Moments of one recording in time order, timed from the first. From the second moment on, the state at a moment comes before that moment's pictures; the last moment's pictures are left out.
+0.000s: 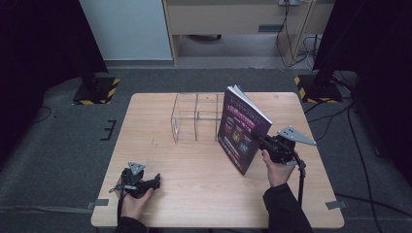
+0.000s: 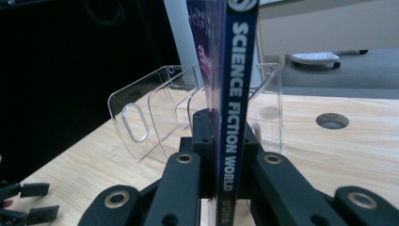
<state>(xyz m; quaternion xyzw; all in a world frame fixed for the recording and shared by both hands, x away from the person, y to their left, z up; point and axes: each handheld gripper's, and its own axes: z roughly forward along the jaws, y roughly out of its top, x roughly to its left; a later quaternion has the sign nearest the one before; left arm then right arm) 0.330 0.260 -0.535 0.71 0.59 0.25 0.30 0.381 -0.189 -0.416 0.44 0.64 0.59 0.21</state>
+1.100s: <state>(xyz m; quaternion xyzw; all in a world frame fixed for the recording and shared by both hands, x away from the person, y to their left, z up) 0.330 0.260 -0.535 0.71 0.59 0.25 0.30 0.434 -0.141 -0.405 0.46 0.59 0.58 0.32</state>
